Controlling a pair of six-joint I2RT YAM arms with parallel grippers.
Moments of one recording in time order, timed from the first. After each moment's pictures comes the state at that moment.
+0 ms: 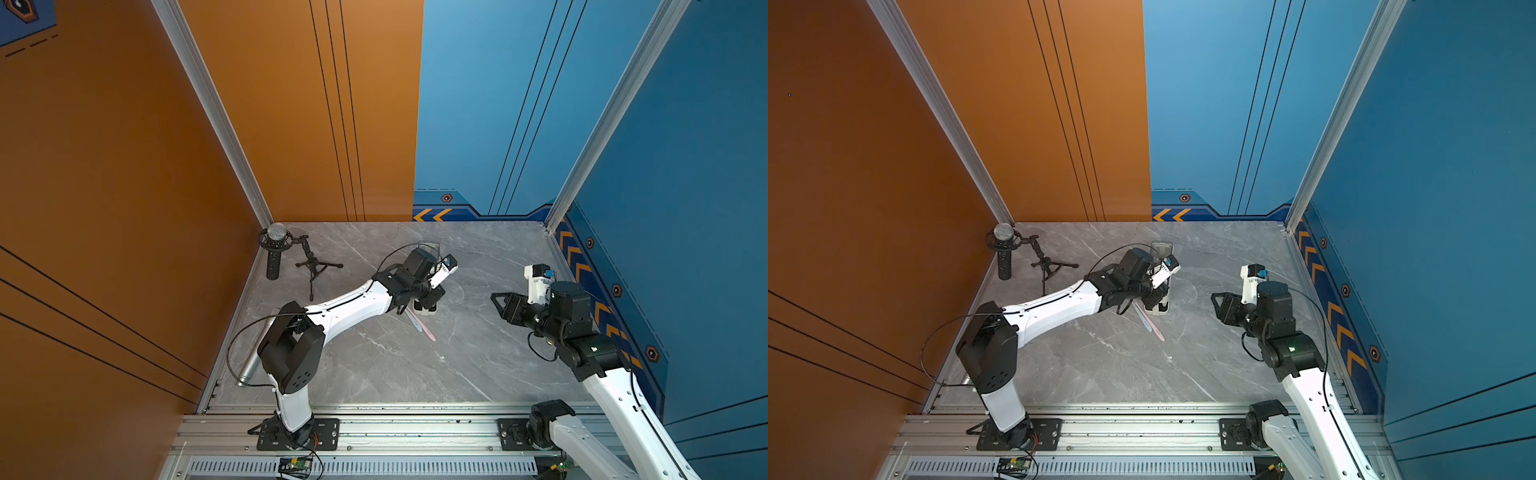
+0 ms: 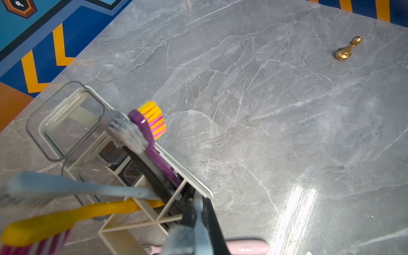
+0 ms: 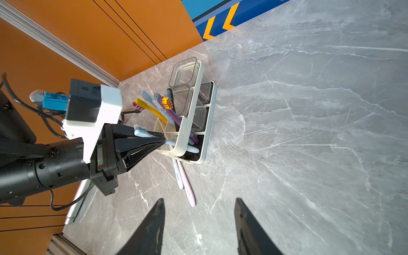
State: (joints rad) left arm -0.78 1.80 1.39 -0.32 0.09 0.19; right arm 0.18 0.76 0.79 -0.57 -0.28 0.47
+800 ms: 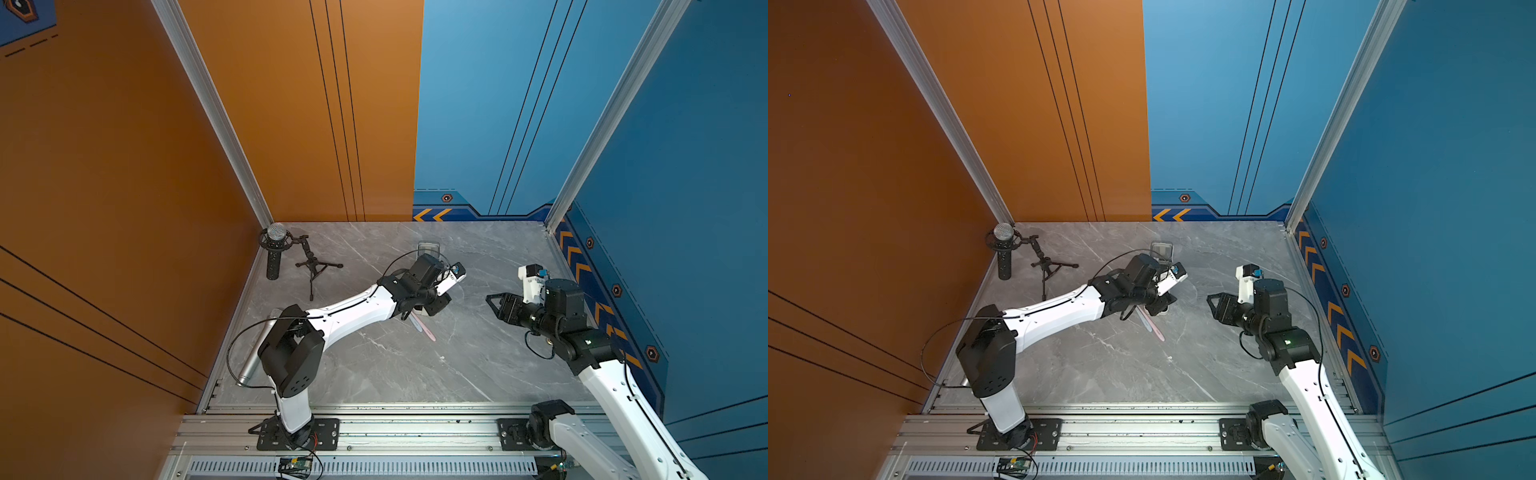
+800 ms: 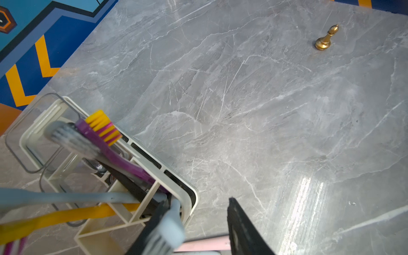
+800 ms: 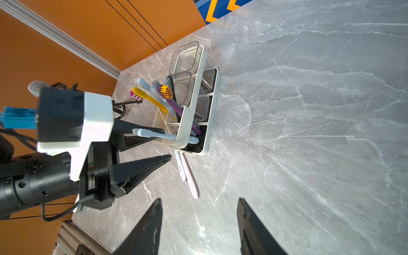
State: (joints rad) left arm -0.85 1.77 1.39 -0.35 0.06 0.22; right arm 0.18 0.82 0.78 -0.57 -0.34 0.47
